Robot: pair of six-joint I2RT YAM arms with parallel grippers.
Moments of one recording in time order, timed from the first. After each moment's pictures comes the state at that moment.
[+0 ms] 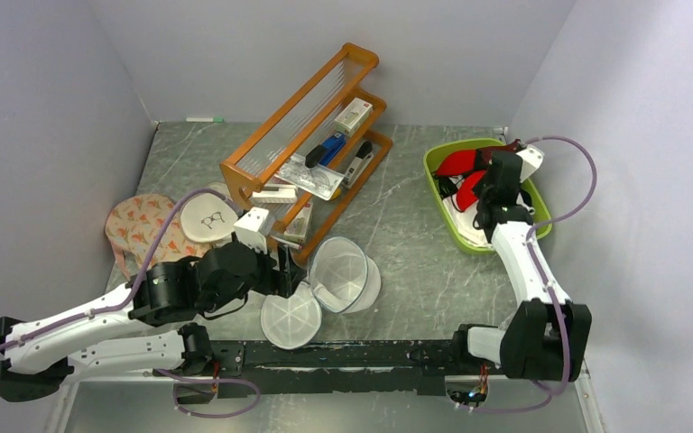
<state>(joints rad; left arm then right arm) -1.22 0.77 0.91 -0.71 -0.47 -0.71 -0.06 1.25 0.90 -0.14 0.35 0.43</state>
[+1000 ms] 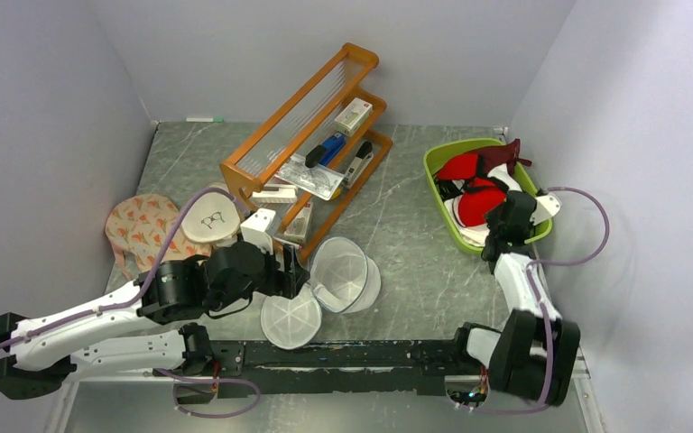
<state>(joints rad) -1.22 0.79 0.91 -0.71 -0.45 -0.72 -0.26 1.19 0.59 0.06 0.32 0.54</state>
